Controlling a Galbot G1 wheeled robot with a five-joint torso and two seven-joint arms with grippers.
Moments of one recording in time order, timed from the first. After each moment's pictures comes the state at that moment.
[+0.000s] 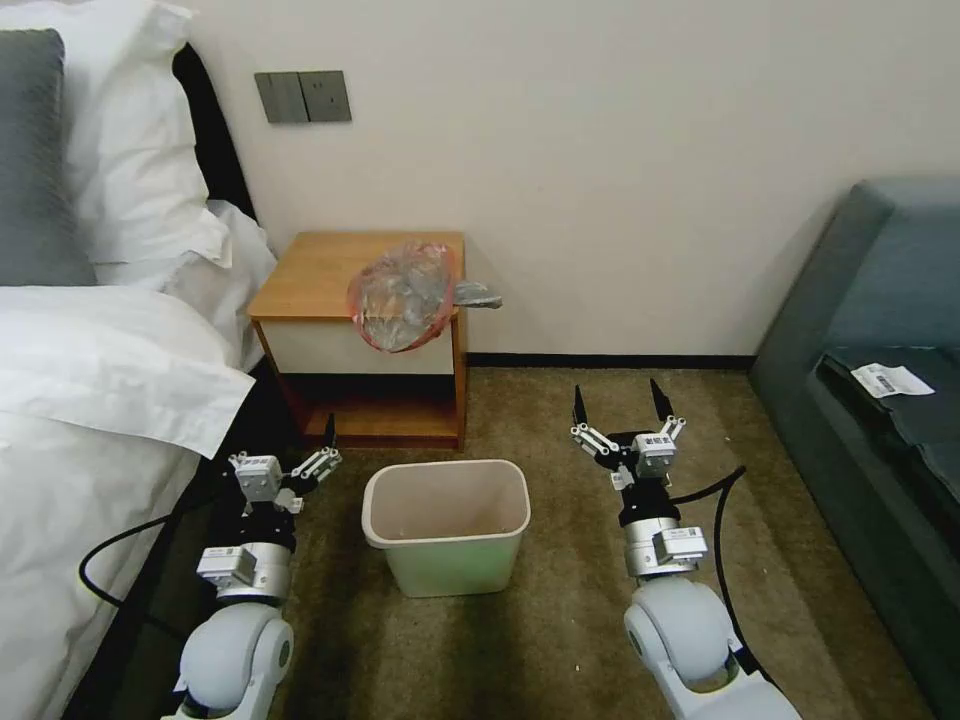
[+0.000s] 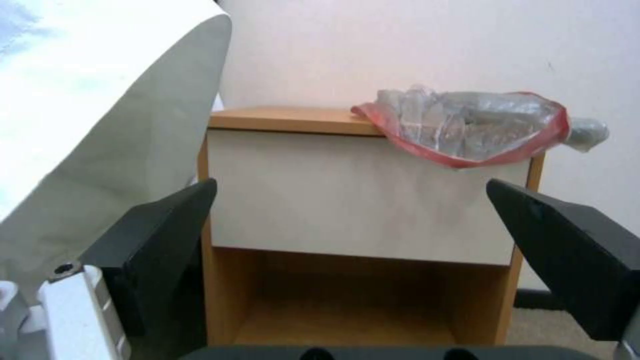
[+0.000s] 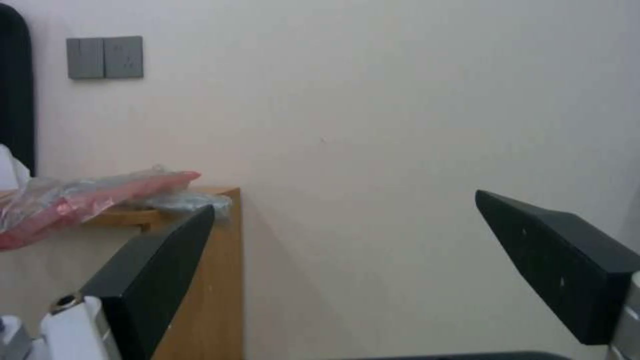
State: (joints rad) left arm 1.48 -1.33 -0.59 -1.92 -0.28 -0.23 -0.05; right arm -1.36 1.33 0.27 1.93 0.01 0.26 0.27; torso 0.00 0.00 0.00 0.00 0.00
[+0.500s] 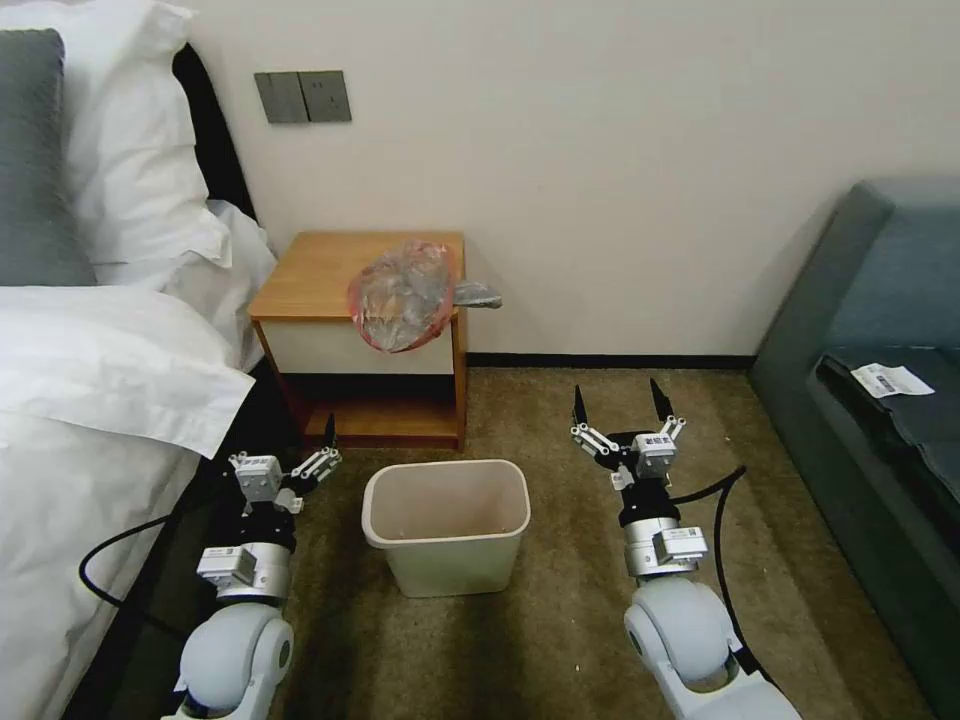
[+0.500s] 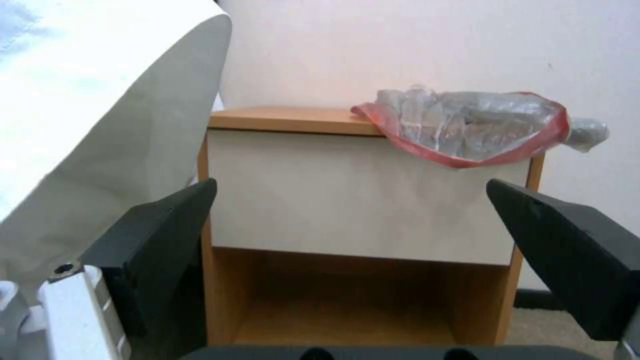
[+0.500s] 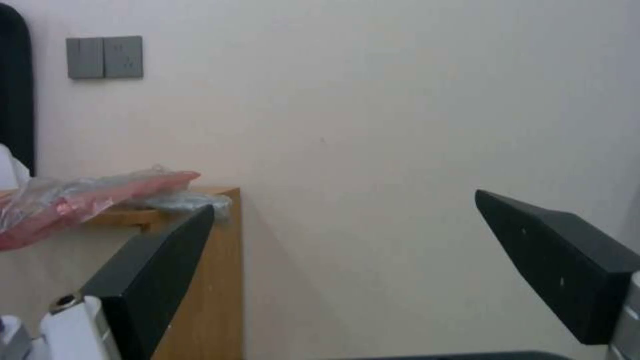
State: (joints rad) left arm 1.48 -1.33 -0.59 -1.92 -0.28 -0.23 -0.05; right arm -1.36 1.33 0.27 1.93 0.01 0.26 0.27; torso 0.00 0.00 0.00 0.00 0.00
